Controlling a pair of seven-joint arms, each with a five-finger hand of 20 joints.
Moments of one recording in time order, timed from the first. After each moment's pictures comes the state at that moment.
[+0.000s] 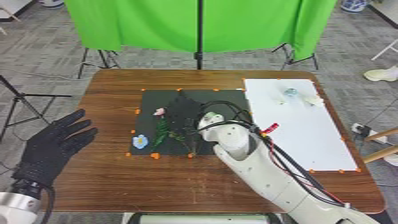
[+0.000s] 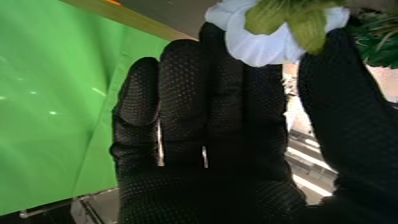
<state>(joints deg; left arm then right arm) 135.8 -64.0 -115.0 -126.2 37.4 -6.1 -0.2 -62.0 -75.7 43.0 -78.9 -167.6 -2.7 -9.7</state>
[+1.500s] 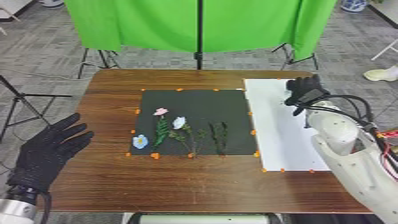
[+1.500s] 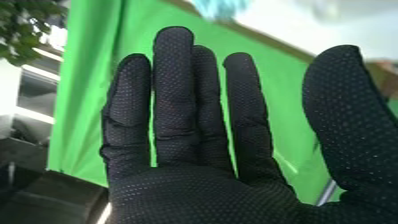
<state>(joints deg) 137.8 -65.9 -116.1 -126.9 37.4 -5.9 0.6 -74.5 -48.4 66.9 -85.9 -156.5 -6.5 12.0</state>
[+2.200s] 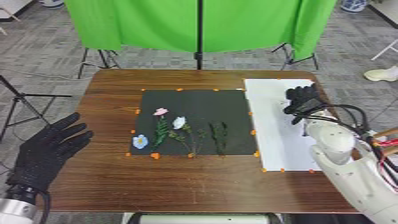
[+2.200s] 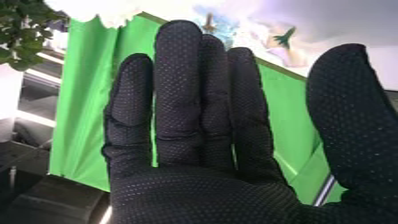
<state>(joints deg) 137.6 -65.8 -116.3 -126.9 37.5 -6.0 0.4 -76.2 -48.6 65.0 -84.5 -156.5 -2.8 13.6</state>
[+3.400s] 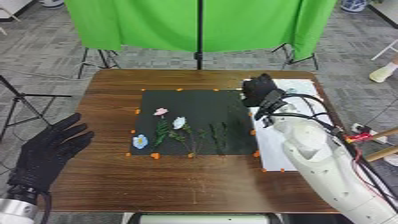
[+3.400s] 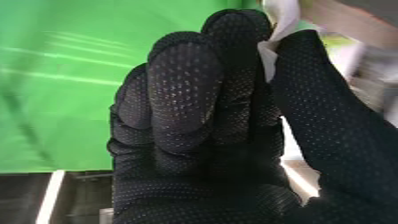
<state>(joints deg) 137.7 -65.9 -115.9 -126.9 37.5 -6.0 0.3 -72.6 -54.9 58.4 -92.6 -154.9 2.5 2.3</state>
